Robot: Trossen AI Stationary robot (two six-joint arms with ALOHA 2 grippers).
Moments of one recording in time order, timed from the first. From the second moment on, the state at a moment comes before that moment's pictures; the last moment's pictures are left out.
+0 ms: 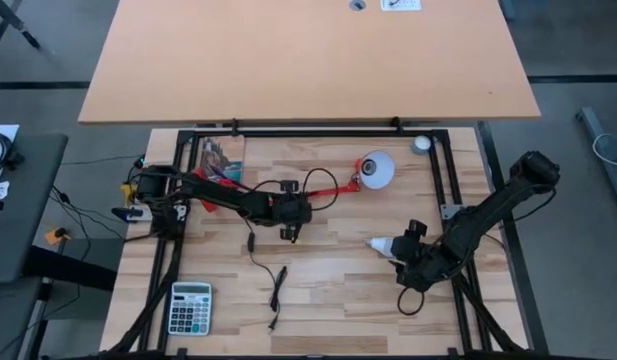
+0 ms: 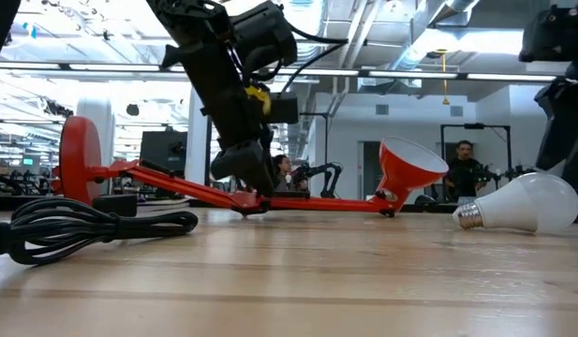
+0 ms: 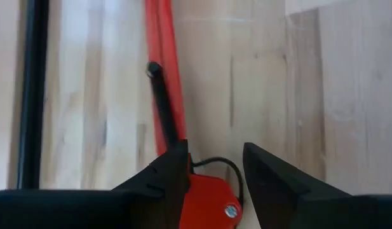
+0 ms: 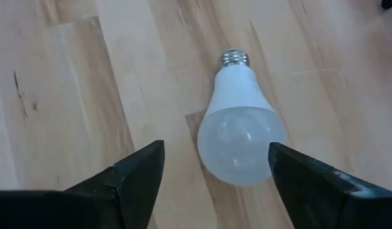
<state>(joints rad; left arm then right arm) -0.02 1.83 1.12 -0.29 -0.50 0.24 0.72 1.24 0.68 -0.75 0.50 0.96</state>
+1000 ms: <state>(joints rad) -0.11 1.82 1.17 -0.04 -0.39 0.35 0.66 1.49 0.68 -0.69 0.54 0.88</state>
